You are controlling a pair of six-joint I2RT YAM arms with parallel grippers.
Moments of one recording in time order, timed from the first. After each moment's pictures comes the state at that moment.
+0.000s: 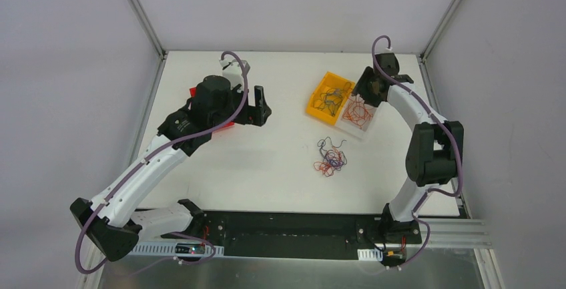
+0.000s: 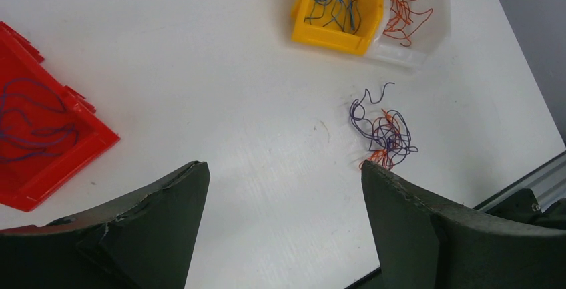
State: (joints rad) left arm -0.64 1.11 1.21 -0.56 -0.08 -0.35; right arm 0.13 1.75 1.37 -0.54 0.05 0.60
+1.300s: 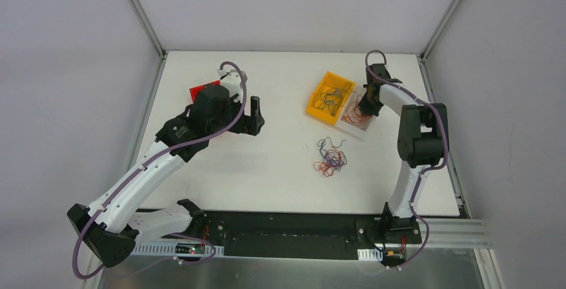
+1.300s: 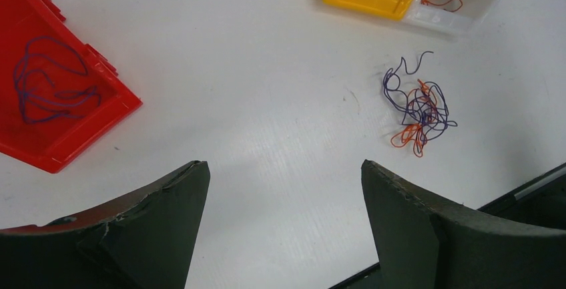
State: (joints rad) left arm -0.63 1.04 1.14 -0.62 -0.12 -0.32; right arm 0.11 1.97 1.38 -0.57 0.21 0.64
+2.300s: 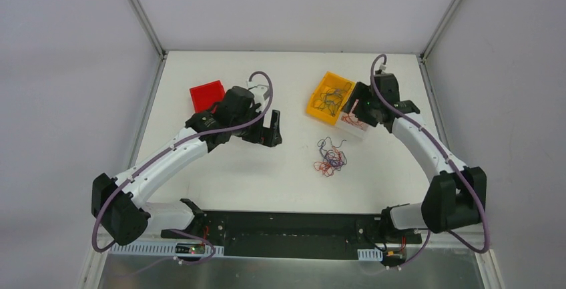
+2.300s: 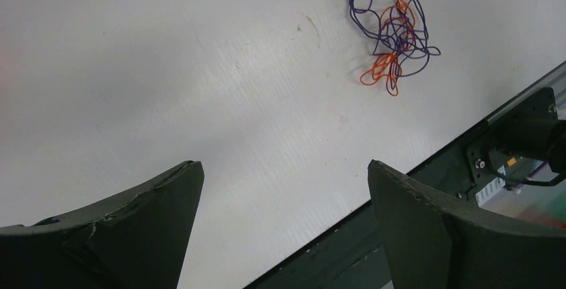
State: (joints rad) left arm -0.66 1.22 1.09 -0.61 0.11 -0.37; right arm 0.22 1.41 1.11 -0.53 0.02 0.62
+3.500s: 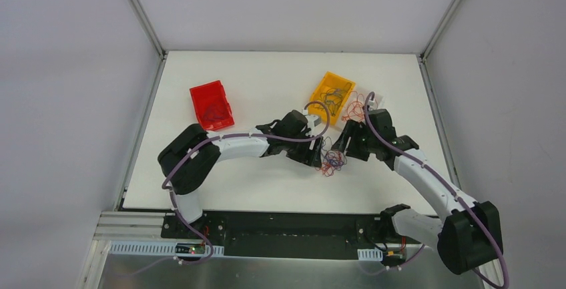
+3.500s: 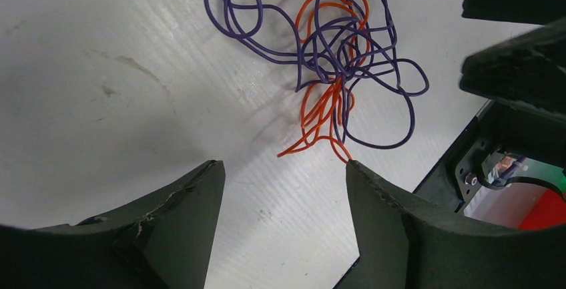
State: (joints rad) left arm -0.89 1.78 1.06 -0.08 0.27 -0.52; right arm 0.37 1.11 0.70 -0.49 -0.17 0.65
